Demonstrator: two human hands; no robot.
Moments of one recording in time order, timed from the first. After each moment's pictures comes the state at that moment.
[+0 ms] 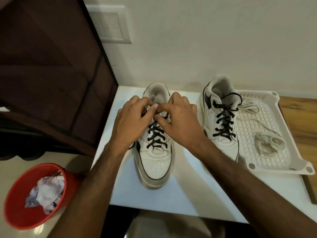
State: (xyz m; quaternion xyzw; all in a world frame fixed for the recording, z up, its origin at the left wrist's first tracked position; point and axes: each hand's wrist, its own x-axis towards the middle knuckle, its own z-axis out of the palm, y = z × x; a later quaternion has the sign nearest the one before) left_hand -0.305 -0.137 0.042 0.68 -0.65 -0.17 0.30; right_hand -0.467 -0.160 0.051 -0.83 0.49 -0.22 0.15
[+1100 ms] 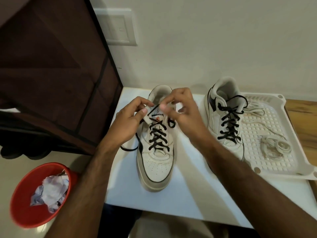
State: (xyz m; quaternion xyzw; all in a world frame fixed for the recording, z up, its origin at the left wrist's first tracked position) left_hand -0.277 -0.132 0.041 0.64 -0.57 -0.36 0.36; right_hand -0.465 -0.168 0.058 -0.64 0.43 -0.40 0.49
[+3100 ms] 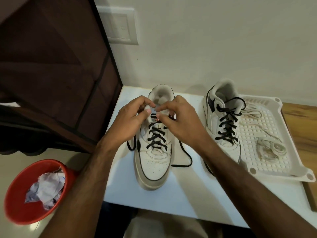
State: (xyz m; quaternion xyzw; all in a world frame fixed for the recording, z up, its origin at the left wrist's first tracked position) left_hand -0.279 -0.134 0.039 0.63 -0.61 -0.33 0.36; right_hand -0.467 -0.166 0.053 -0.78 0.47 -0.27 0.31
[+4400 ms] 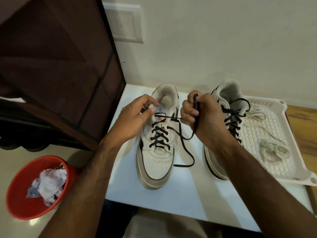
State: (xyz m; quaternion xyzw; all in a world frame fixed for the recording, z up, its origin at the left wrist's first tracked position) left_hand -0.277 -0.137 0.032 0.62 -0.61 -0.33 0.37; right_hand -0.490 -0.176 0.071 -0.37 0.33 -0.41 0.77
